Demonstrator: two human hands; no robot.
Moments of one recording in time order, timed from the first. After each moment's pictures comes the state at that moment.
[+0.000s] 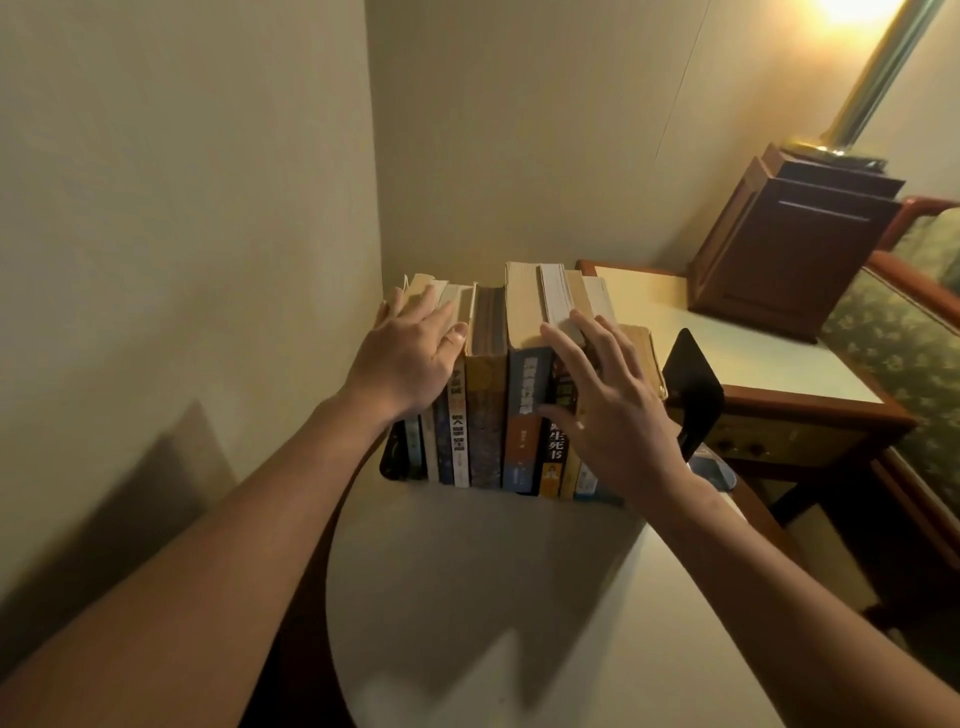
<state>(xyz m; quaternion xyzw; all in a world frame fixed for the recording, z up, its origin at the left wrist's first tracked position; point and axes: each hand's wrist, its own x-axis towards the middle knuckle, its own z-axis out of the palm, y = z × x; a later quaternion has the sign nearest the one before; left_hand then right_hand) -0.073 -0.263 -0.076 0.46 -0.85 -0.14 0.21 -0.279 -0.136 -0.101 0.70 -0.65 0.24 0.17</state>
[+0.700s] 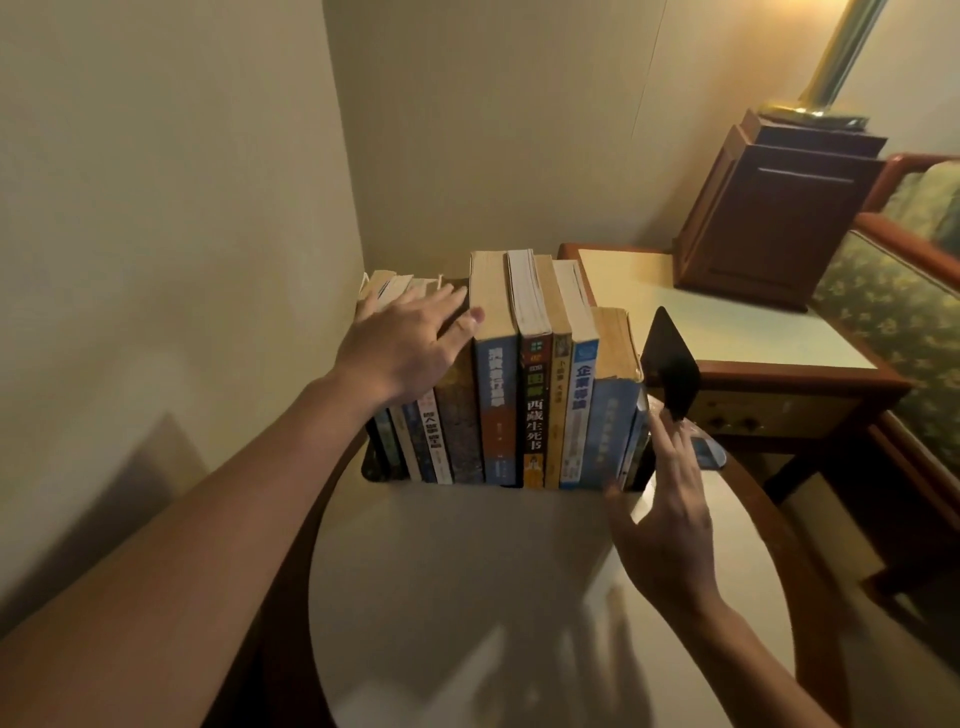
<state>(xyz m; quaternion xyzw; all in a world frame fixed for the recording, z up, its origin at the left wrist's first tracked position) -0.098 -0.262 -0.060 0.41 -0.90 -0.08 0.14 -0.298 -0.050 -0.194 0.48 -0.76 0.44 0.04</state>
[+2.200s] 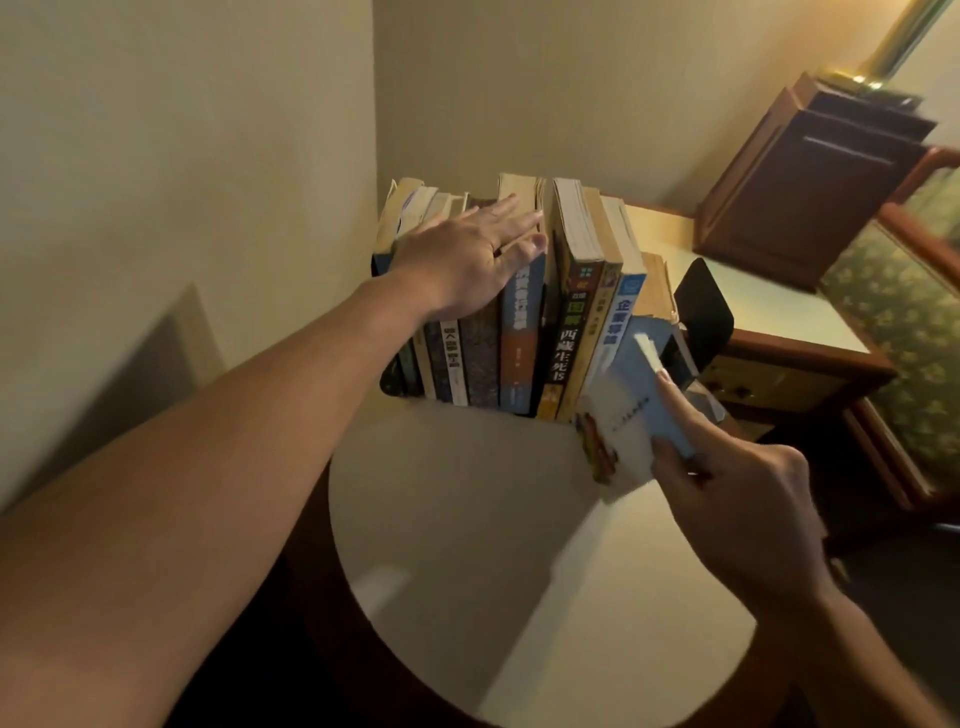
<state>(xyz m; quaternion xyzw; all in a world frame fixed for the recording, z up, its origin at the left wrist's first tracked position) -0.098 -0.266 -0.073 0.36 -0.91 -0.13 0.17 -0.256 0.015 -0.103 0.65 -0.69 0.29 0.13</state>
